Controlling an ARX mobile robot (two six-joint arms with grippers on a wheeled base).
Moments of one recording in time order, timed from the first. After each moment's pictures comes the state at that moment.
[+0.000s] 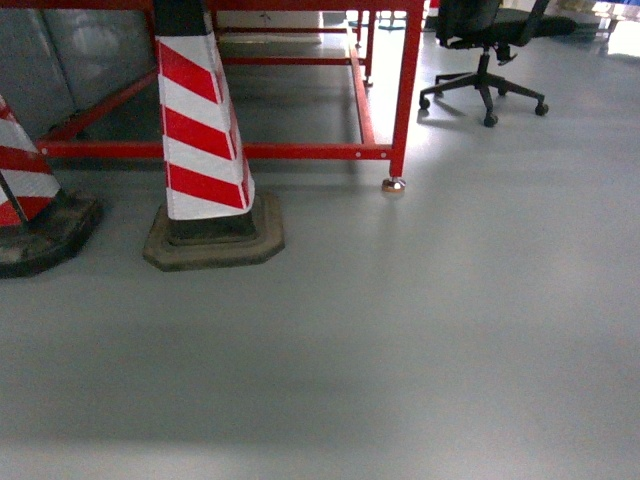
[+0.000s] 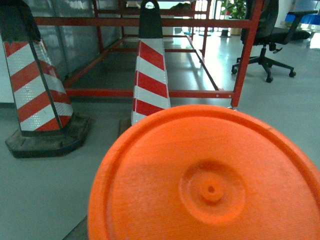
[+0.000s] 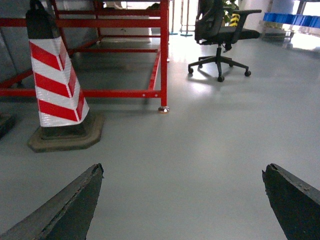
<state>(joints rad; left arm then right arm) 0.00 0.01 0.01 -0.01 0.00 0.00 0.00 0.00 0.01 0.00 0.00 0.00</state>
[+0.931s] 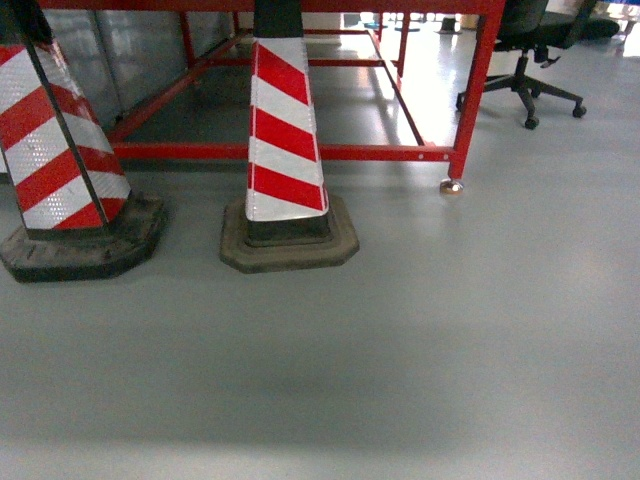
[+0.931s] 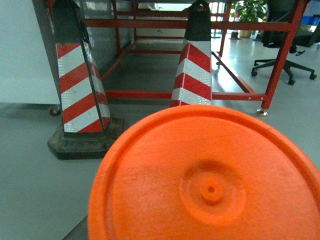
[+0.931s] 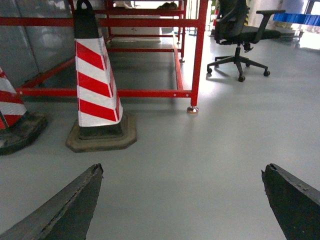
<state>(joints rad) 0.00 0.01 0.01 0.00 0.00 0.00 0.00 0.00 0.01 -0.01 0.00 0.00</state>
